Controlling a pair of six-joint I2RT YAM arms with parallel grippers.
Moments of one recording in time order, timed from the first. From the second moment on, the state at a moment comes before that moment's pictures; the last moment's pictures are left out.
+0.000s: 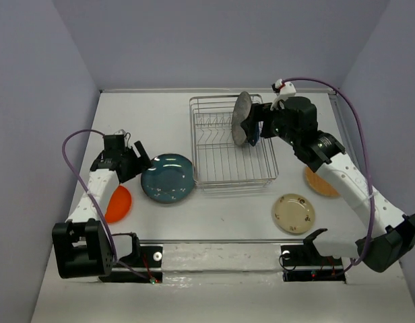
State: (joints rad) left arm 0.02 1.16 0.78 -0.52 0.11 -0.46; right arm 0.52 1.26 1.32 -0.40 0.05 0.28
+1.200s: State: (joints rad) left arm 0.15 1.35 0.67 -0.21 0.40 -0.51; right arm 0.52 1.20 1.20 -0.33 -0.10 0.35
